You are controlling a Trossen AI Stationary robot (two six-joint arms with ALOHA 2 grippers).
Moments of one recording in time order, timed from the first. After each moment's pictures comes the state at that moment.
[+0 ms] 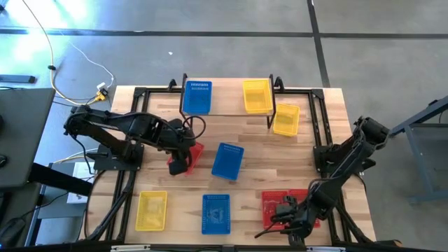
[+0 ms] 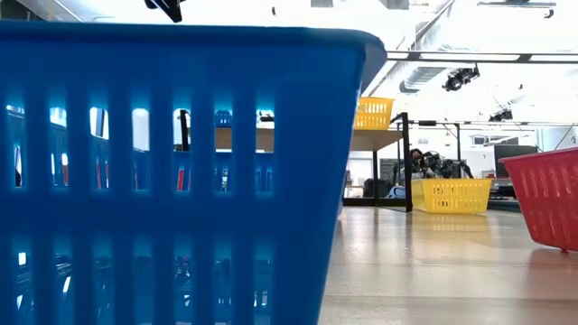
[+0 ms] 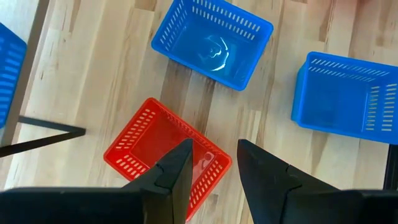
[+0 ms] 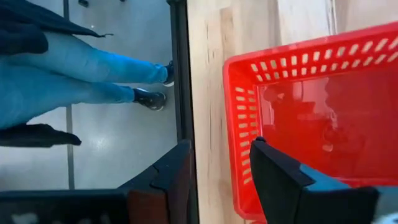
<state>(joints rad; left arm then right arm) -0.10 1.40 1.50 -1.26 -0.17 -0.39 0.89 1.57 1.01 -0.41 0.06 0.99</state>
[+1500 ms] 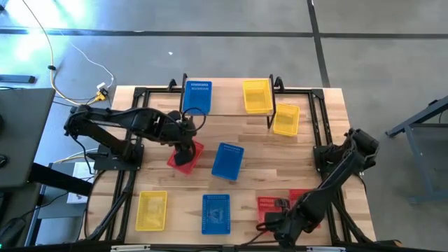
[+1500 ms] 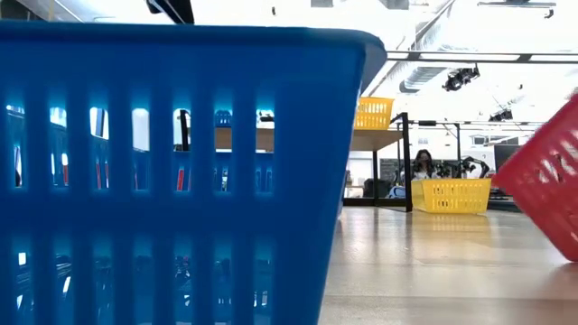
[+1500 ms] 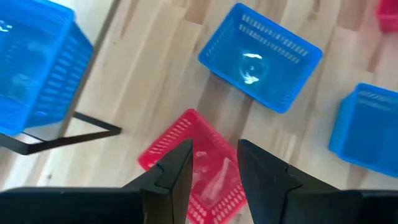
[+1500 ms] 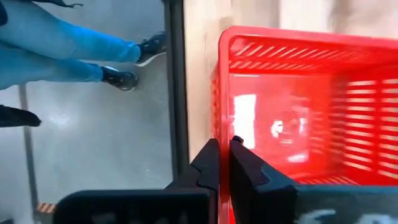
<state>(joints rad) -0.03 1.40 1.50 -1.26 -0.28 -0.42 0.83 1.76 1.37 -0.75 0.02 0.88</state>
